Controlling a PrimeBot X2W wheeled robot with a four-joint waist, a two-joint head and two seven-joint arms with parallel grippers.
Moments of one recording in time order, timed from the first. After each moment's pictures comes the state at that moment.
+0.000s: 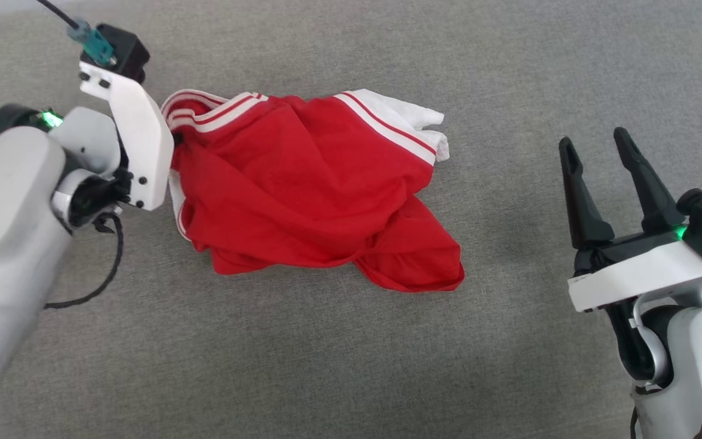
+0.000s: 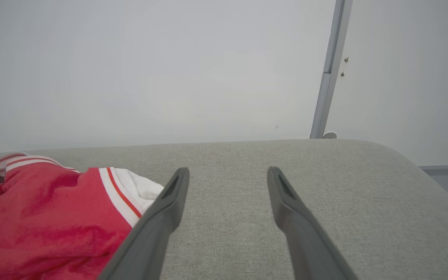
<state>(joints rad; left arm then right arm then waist) -1.04 0.59 -0.80 0.57 -0.88 -0.12 0.64 -0.30 -0.15 0.05 0.00 0.31 0.13 -0.06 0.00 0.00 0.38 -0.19</state>
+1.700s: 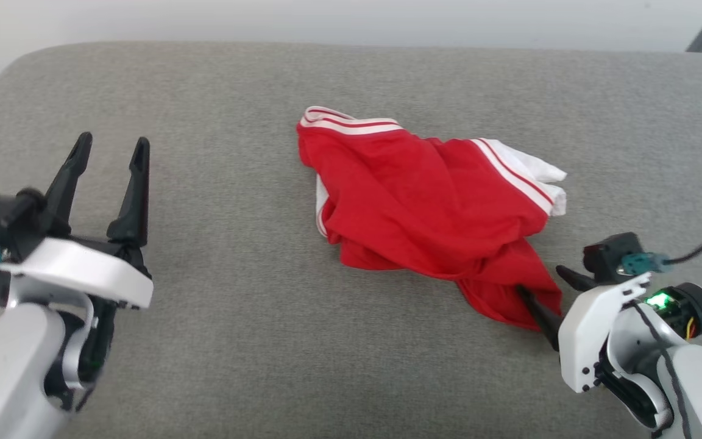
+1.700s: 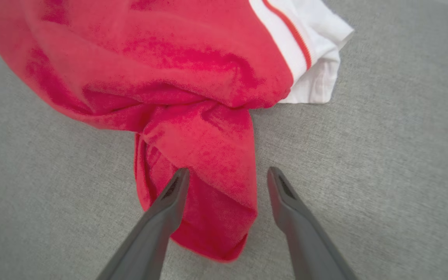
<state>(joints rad) -0.45 0.68 -0.52 0.06 -0.80 0.22 -0.26 -0.24 -0.35 0.27 0.11 0.42 0.13 0.48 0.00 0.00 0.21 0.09</state>
